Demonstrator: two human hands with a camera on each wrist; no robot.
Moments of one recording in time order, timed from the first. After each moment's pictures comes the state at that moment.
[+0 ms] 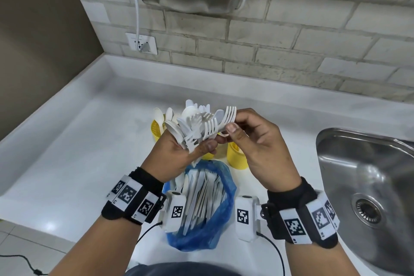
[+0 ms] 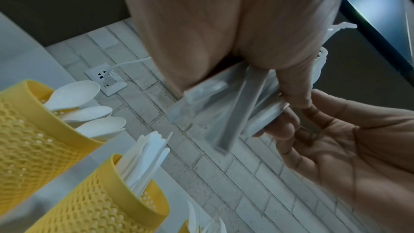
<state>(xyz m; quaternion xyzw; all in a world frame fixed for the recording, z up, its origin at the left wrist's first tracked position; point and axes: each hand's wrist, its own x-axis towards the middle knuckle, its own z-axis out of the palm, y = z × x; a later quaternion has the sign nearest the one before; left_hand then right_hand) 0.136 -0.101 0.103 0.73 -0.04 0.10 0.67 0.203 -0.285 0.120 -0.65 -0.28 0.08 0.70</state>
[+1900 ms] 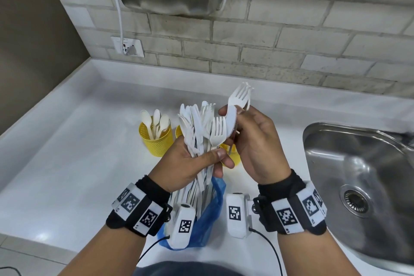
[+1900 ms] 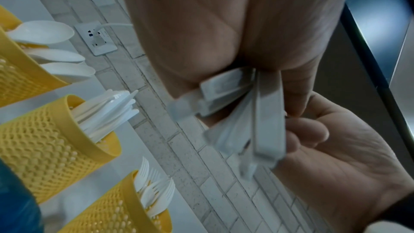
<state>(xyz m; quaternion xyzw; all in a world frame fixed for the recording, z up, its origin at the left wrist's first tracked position) 0.135 -0.145 0.107 0.66 -0.08 0.00 0.74 0.198 -0.298 0.141 -0.54 -0.16 0.17 0.81</state>
